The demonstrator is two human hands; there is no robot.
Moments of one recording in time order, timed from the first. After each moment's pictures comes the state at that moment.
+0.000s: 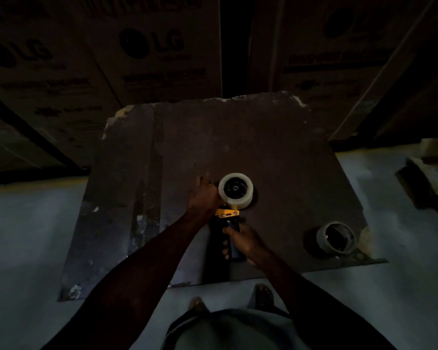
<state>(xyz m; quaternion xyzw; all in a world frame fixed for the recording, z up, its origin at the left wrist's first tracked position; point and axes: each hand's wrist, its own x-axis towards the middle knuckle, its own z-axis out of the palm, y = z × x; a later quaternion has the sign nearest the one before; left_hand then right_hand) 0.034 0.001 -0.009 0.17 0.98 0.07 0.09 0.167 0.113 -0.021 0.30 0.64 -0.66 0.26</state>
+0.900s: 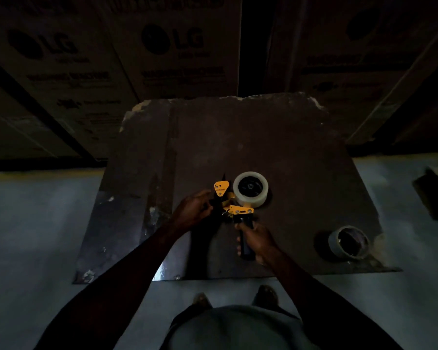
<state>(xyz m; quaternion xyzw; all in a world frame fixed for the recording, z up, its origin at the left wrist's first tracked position) 0.077 -0.083 0.004 0.20 0.93 0.31 0.09 0.167 0.113 -0.027 0.34 0.59 -0.70 0.22</state>
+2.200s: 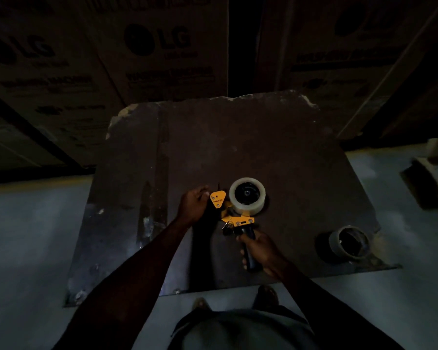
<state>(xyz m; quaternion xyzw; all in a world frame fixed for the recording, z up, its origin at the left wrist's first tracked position) 0.039 -0.057 -0.014 -0.02 0.85 0.51 0.14 0.176 0.123 -0.027 0.32 0.62 -0.67 0.24</state>
